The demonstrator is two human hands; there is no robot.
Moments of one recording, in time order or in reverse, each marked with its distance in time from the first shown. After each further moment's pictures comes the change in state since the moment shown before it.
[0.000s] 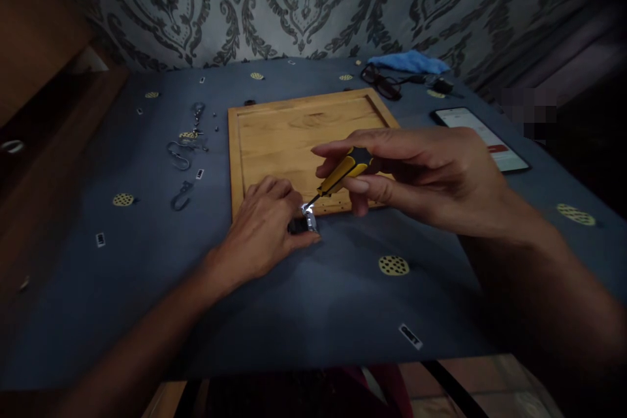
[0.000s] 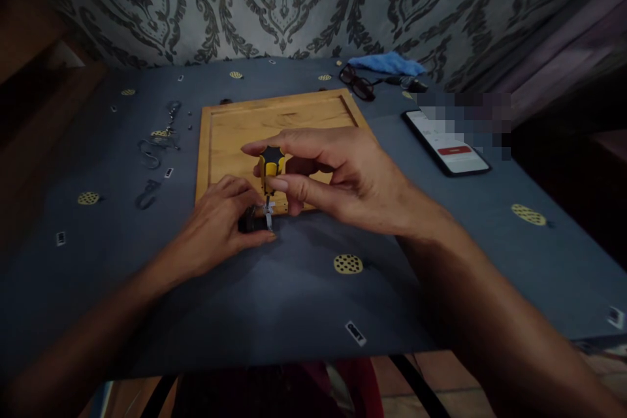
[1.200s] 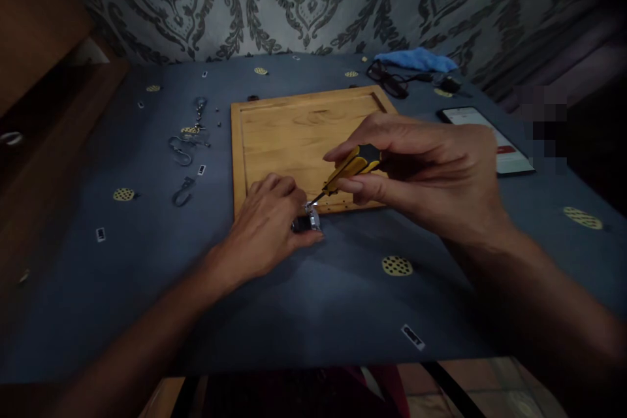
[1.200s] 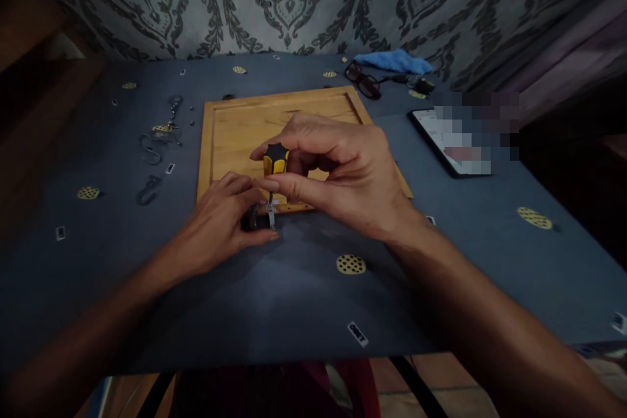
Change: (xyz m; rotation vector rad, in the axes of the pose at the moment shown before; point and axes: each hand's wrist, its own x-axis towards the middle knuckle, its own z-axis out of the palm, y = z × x) left_hand 0.000 -0.001 0.002 -0.019 -0.006 0.011; right_hand 0.008 0.009 0.016 -0.083 0.260 -0.136
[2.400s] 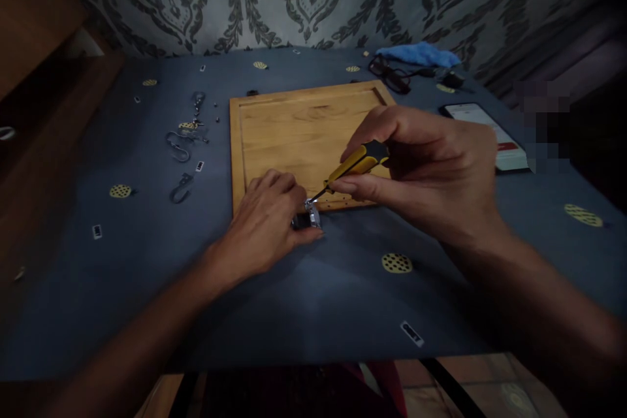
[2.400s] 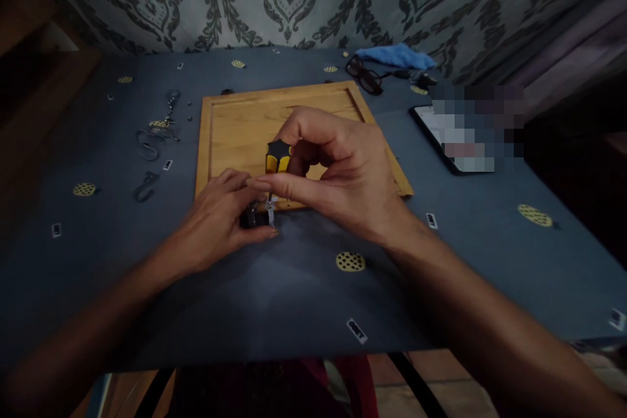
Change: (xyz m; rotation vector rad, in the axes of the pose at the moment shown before) left_hand -0.002 -0.003 0.004 0.000 0.035 0.007; right_hand 0.001 0.002 0.004 0.043 0.019 0.022
